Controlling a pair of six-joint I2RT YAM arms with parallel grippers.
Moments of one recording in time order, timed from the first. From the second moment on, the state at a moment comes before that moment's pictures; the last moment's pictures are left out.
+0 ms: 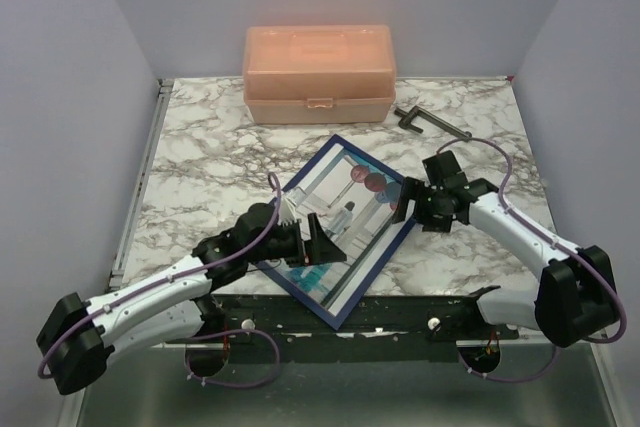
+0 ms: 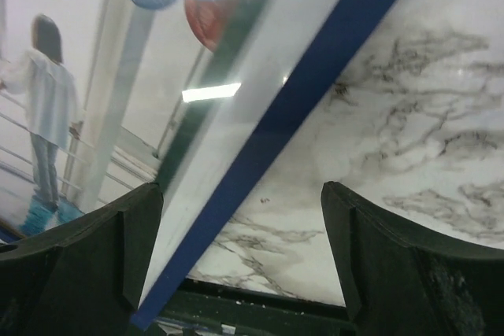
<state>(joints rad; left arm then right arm) -0.94 0.90 0.46 -0.02 0.35 -1.04 0.38 1.29 0.82 -0.63 -0.07 0.58</state>
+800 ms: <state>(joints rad) -0.64 0.74 0.65 -0.58 0.19 -0.79 0.38 1.44 0.70 -0.50 -0.22 0.66</state>
